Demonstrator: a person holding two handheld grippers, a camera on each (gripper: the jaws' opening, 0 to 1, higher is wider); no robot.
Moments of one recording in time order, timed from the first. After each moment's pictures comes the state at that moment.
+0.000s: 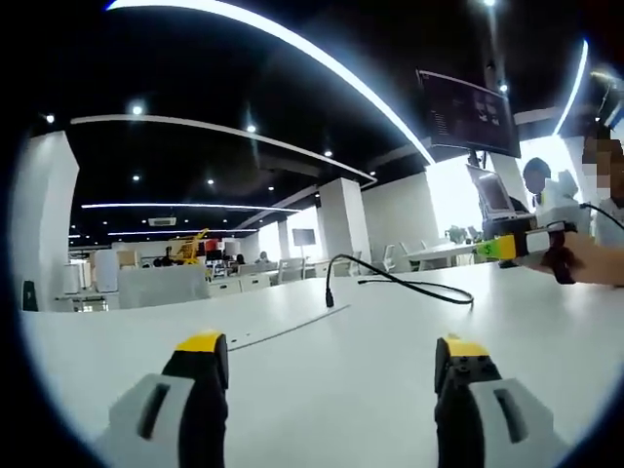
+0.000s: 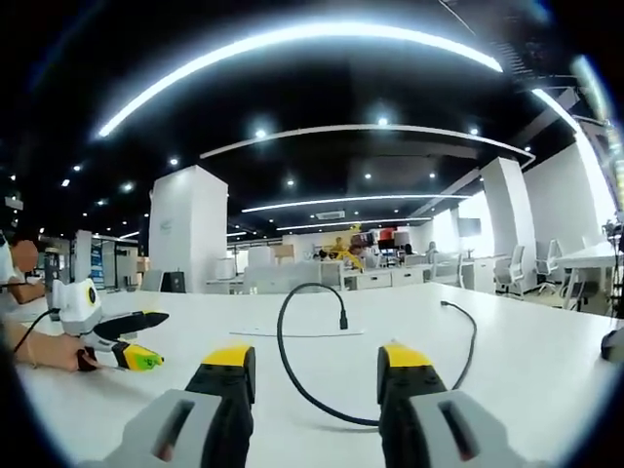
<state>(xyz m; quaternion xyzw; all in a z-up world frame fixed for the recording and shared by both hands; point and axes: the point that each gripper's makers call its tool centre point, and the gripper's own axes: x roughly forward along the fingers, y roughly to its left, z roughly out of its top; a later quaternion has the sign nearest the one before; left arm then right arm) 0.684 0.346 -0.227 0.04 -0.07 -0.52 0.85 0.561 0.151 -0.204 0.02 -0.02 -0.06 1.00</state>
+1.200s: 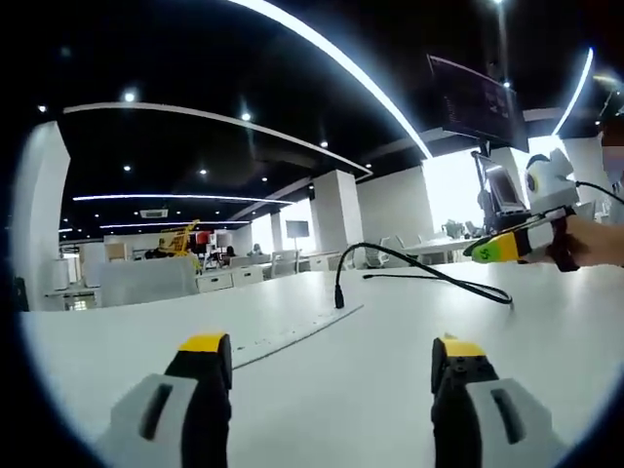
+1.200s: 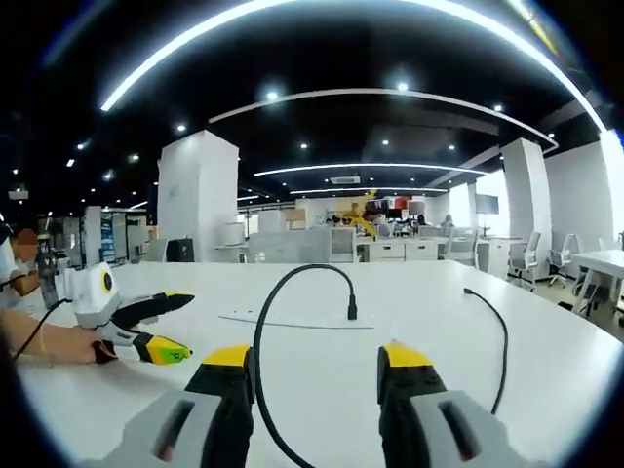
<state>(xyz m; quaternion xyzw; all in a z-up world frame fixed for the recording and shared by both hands) 0.753 0.281 -0.232 0.05 -0.05 -0.54 0.84 0.643 0.131 -0.208 0.02 0.06 -0.03 1.00</state>
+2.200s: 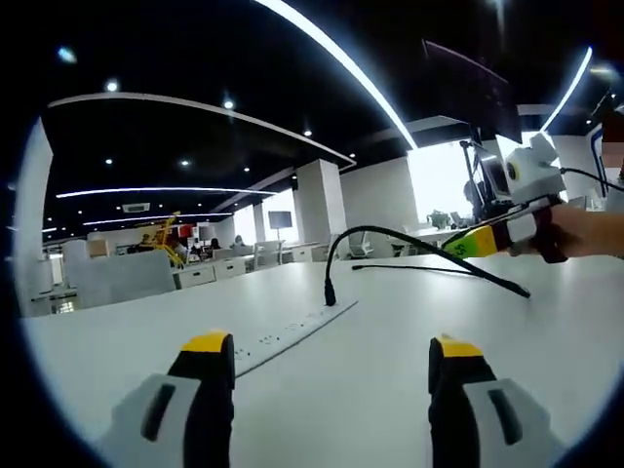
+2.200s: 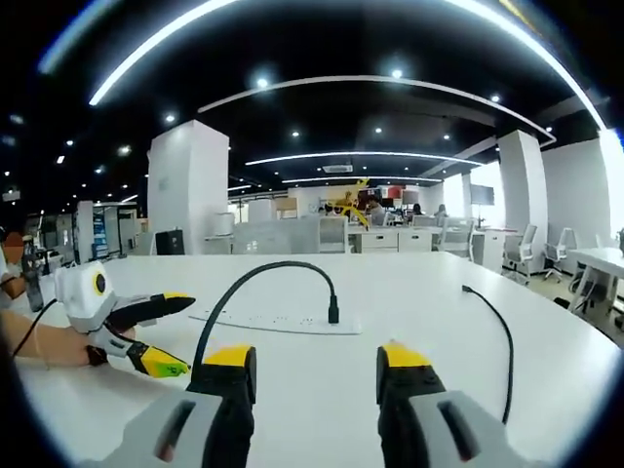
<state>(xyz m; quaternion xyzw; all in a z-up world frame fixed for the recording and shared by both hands) 0.771 0.242 -0.244 0.07 -0.03 -0.57 0.82 0.687 0.104 -0.218 0.01 0.09 -0.04 1.00</state>
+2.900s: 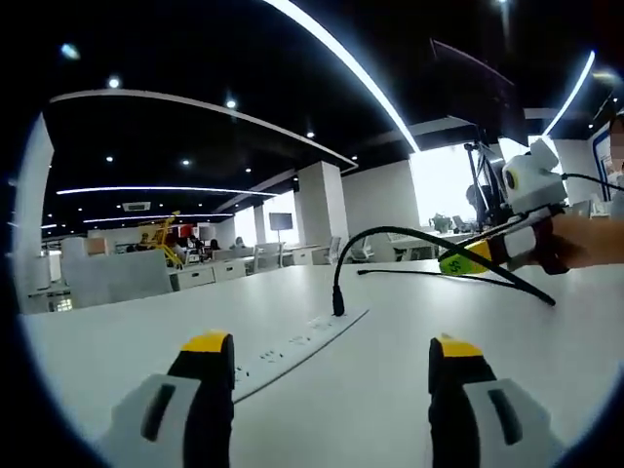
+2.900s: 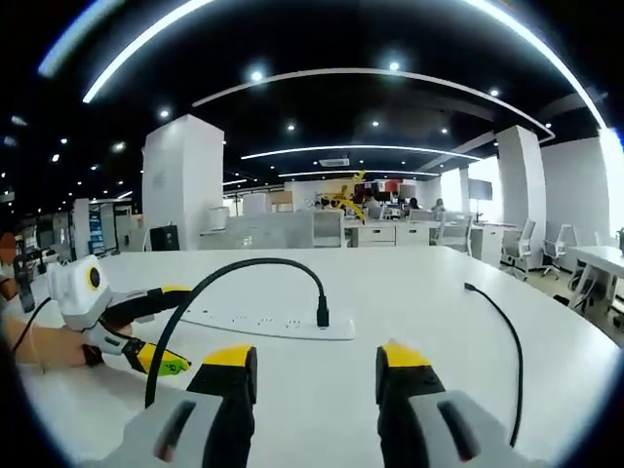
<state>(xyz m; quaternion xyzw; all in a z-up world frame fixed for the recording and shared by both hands) 0.790 0.214 -0.243 0.05 -0.03 -0.57 0.82 0.710 0.088 -0.225 0.01 0.10 -0.05 0.99</state>
